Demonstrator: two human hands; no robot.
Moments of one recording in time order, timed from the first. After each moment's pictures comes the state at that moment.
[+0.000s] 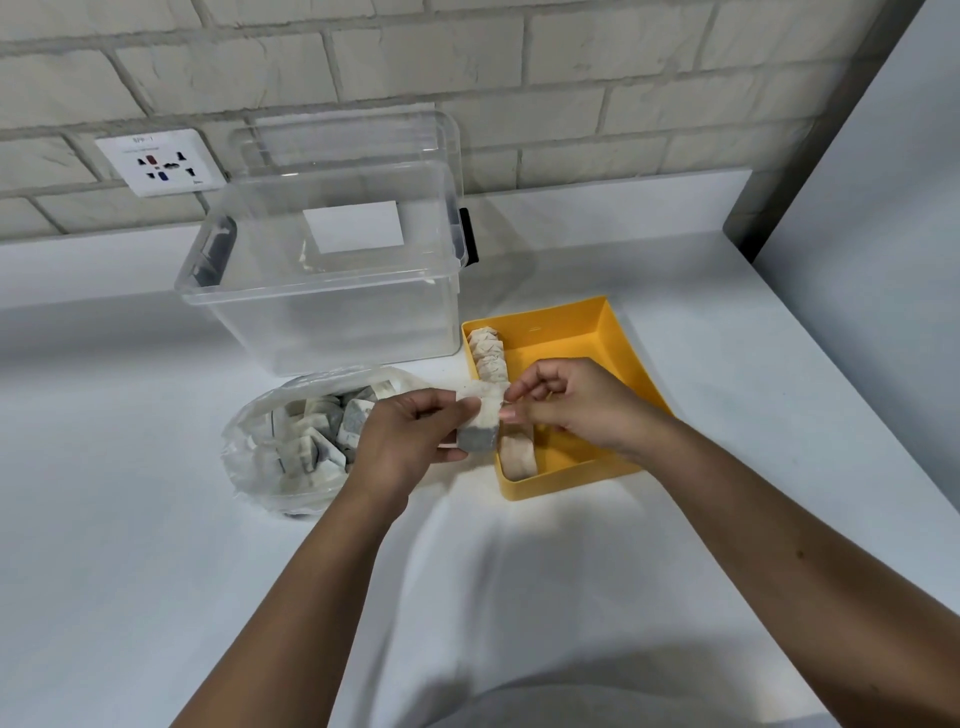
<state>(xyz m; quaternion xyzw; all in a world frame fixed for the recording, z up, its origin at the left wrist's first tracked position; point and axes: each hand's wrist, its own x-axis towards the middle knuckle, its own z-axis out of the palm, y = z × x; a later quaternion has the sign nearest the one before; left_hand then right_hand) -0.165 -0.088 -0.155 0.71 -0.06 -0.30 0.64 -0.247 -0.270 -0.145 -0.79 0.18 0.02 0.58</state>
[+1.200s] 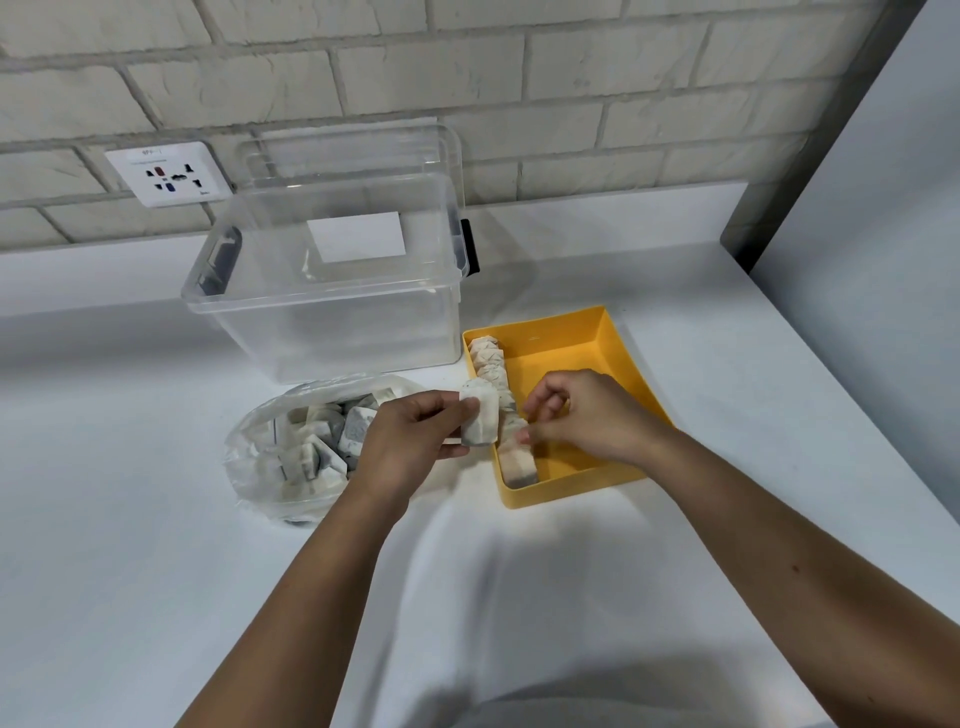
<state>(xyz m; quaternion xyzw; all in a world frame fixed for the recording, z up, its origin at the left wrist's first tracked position) -0.164 -0.090 -0.153 0.71 -0.08 -0.29 0.64 -0.252 -0.277 -0.142 -0.88 0.20 0.04 0.42</state>
